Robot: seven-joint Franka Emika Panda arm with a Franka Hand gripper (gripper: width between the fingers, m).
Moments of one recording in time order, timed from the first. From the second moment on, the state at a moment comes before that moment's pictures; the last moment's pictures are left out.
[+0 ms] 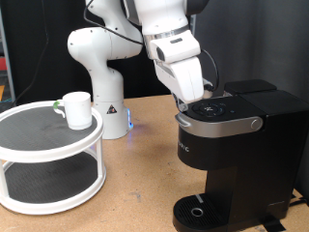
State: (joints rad) arm 0.13 -0.19 -0.06 -2.34 0.27 2.29 -0.82
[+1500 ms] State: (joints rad) arm 0.13 -0.25 -0.10 -2.25 0.49 2.14 -0.87
